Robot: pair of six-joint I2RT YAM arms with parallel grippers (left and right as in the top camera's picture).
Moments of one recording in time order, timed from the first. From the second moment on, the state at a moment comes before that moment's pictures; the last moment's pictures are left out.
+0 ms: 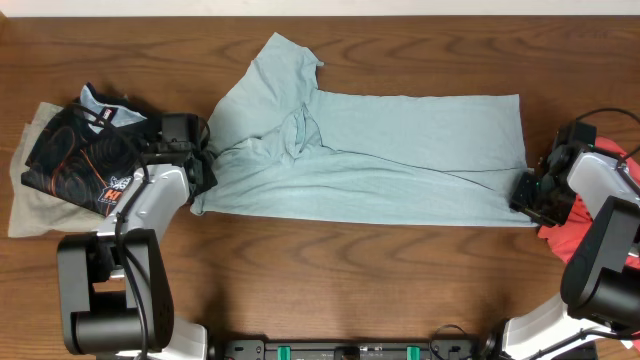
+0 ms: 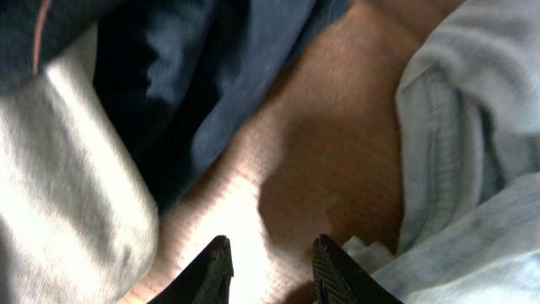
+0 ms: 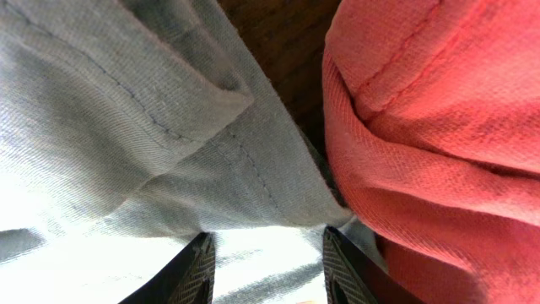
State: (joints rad) left arm 0.05 1.68 0.92 -0.50 -0.27 -0.38; right arm -0.35 1.82 1.04 -0.80 0.04 0.22
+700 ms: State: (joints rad) left arm 0.01 1.53 1.00 -0.56 -0.03 -0.38; right arm -0.36 1.79 1.22 -0.87 -0.08 0.19
